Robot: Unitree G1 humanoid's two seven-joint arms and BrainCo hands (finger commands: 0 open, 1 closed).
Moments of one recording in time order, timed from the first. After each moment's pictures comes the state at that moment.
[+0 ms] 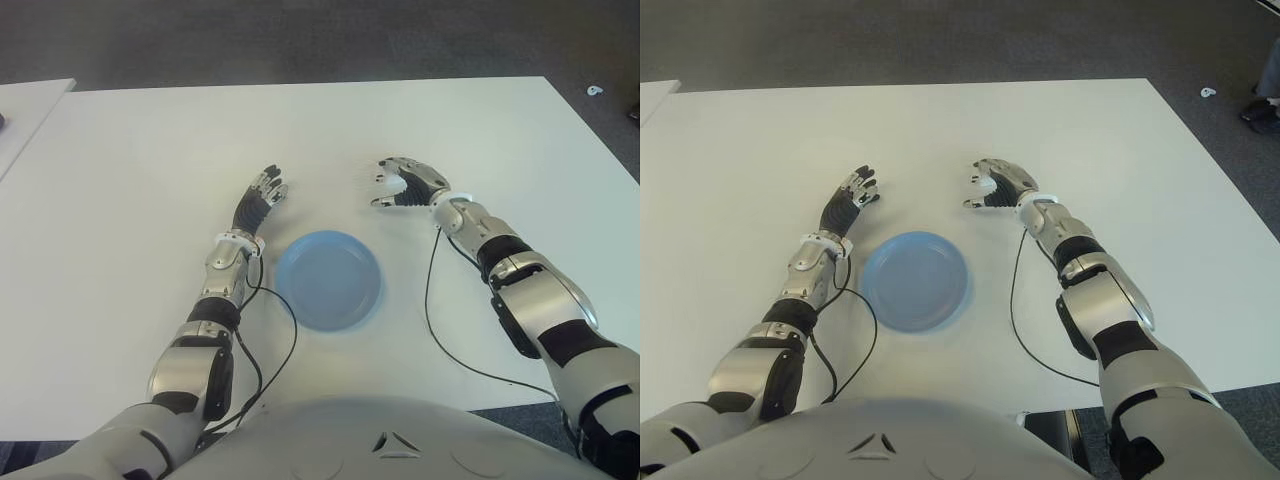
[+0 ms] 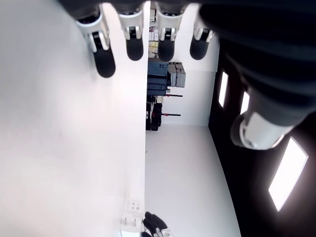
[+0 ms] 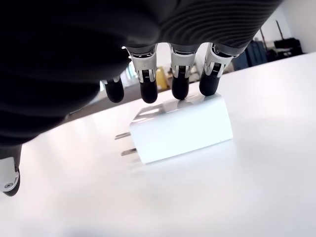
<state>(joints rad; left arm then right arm) -0.36 0.10 0.10 0.92 -0.14 -0.39 -0.30 -0.80 -0.36 0.45 1.24 -0.64 -0.42 -0.10</state>
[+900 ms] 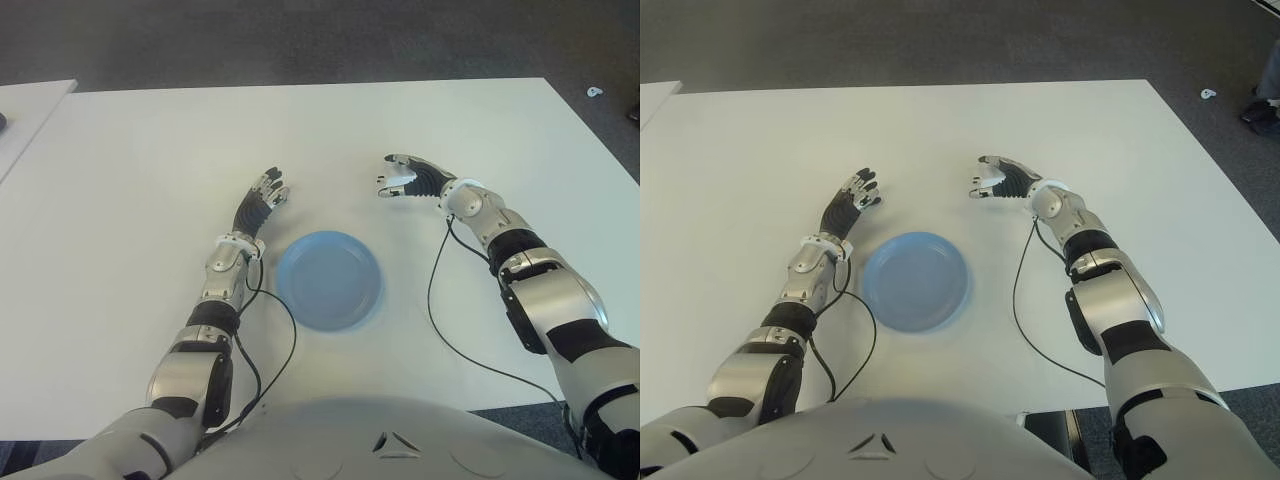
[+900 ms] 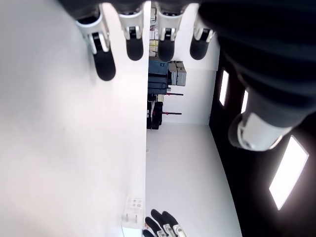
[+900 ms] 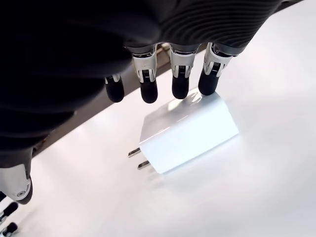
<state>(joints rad) -0.34 0.10 0.08 0.87 -0.14 -0.37 -0.30 -0.78 -0.42 0.37 1.17 -0.47 -0.42 0.18</state>
